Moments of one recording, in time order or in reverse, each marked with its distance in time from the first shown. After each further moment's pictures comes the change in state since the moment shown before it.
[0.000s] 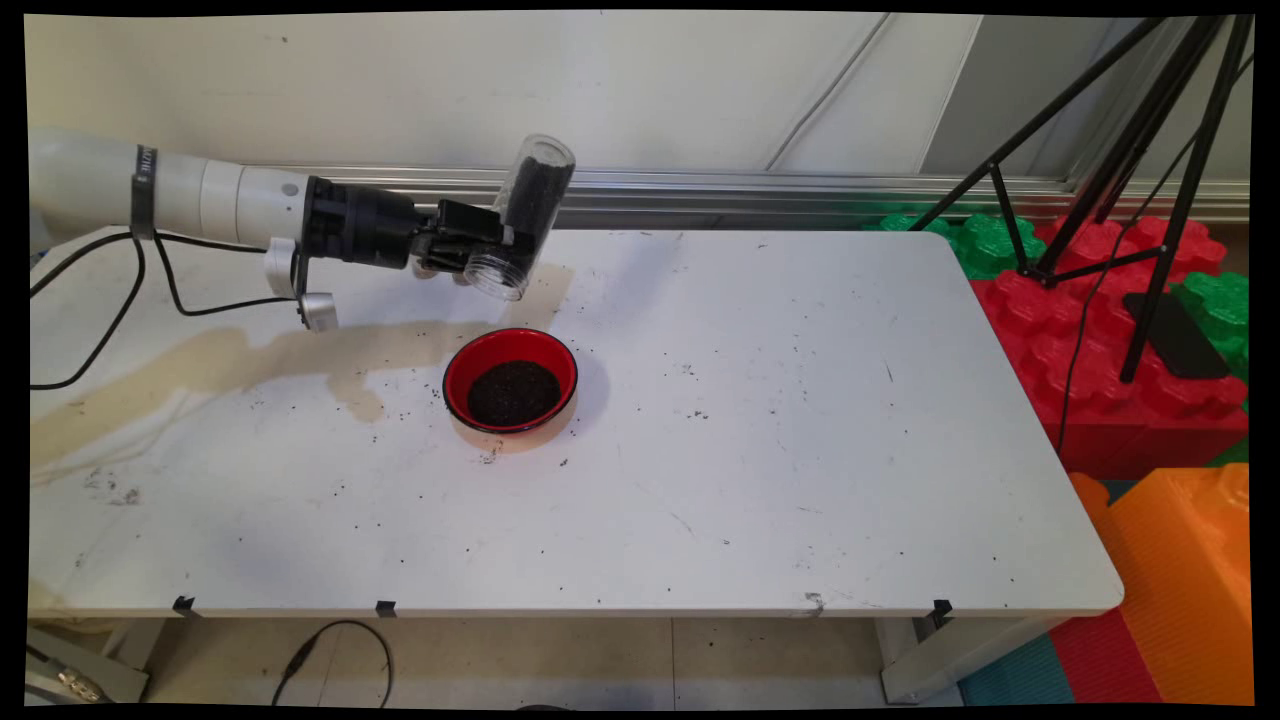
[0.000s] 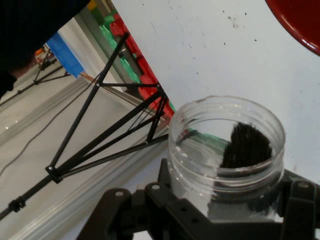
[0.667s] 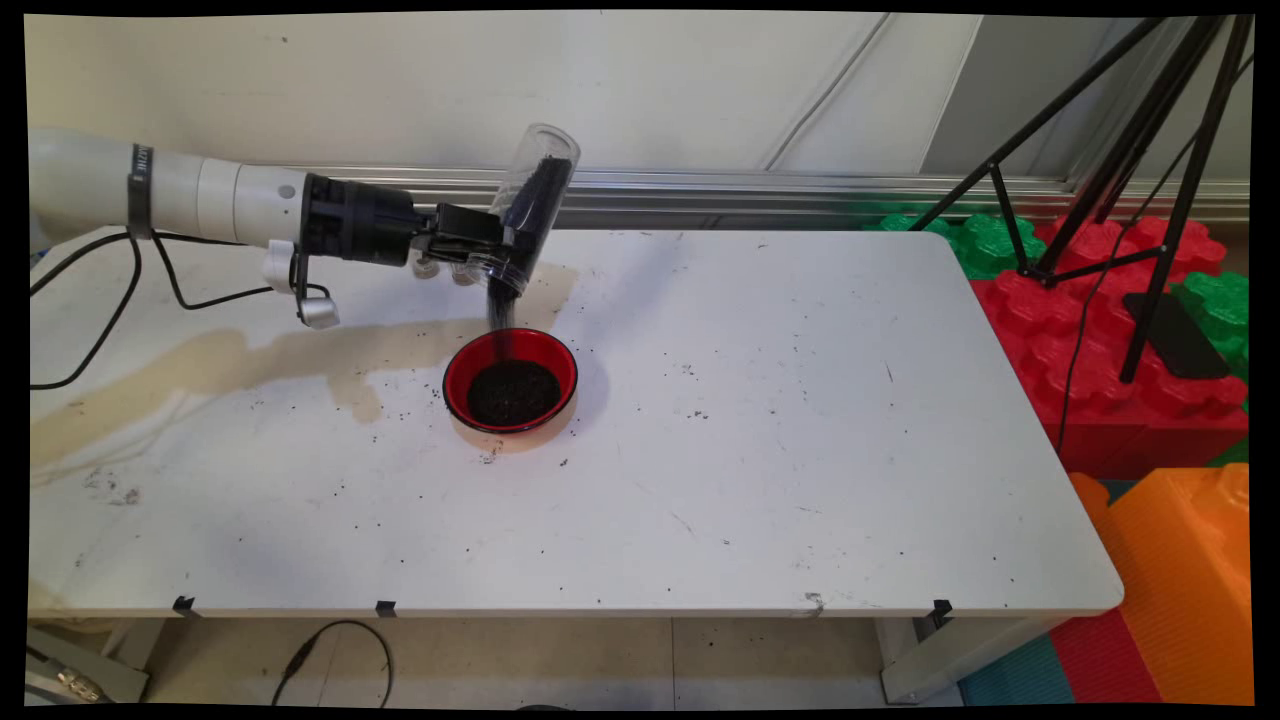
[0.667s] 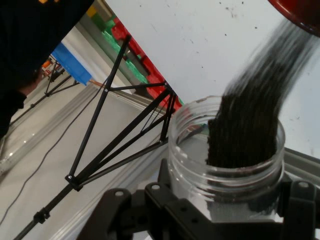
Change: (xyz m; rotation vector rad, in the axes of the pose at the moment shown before) arm 0.001 -0.005 -0.001 0.011 -0.011 0.125
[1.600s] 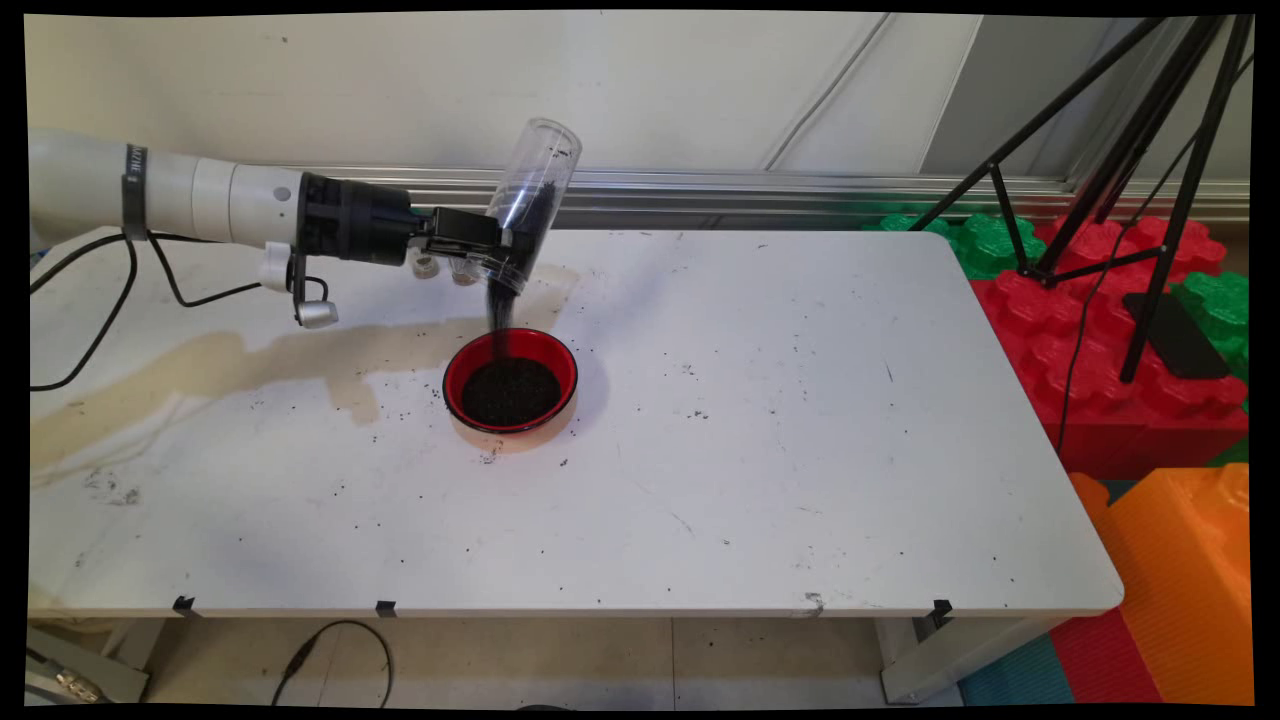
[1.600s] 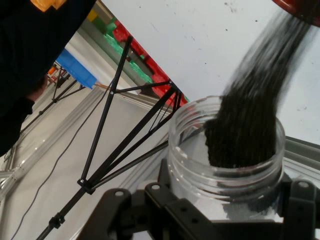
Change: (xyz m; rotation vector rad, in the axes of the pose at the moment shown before) arm 0.002 -0.004 -0.002 0.007 -0.007 0.073
